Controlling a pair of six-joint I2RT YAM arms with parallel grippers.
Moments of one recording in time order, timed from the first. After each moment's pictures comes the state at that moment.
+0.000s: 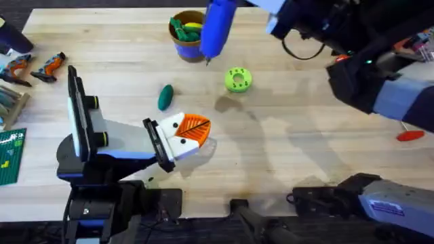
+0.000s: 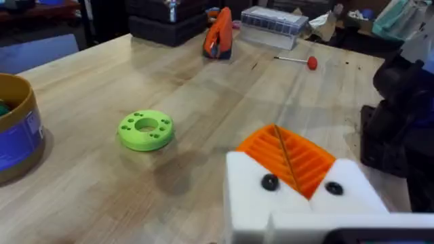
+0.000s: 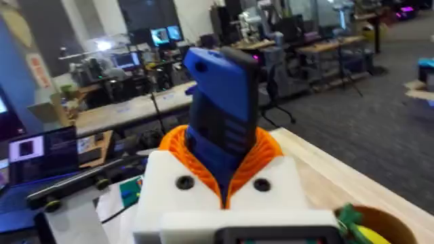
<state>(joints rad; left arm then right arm) 0.03 0.01 0.01 -0.12 1.14 0.00 0.43 1.31 0.78 0.94 -0.71 0.48</state>
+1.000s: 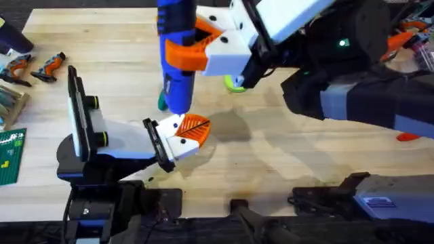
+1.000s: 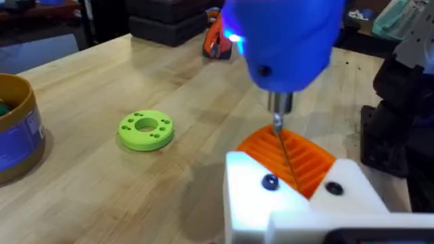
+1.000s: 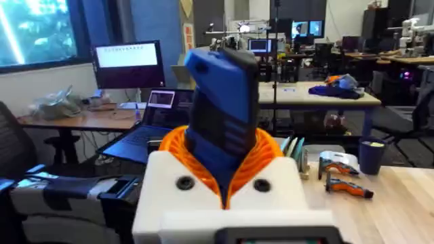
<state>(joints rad) 0.03 0.01 0.01 -0.12 1.14 0.00 0.64 1.52 0.78 1.41 -1.01 0.61</state>
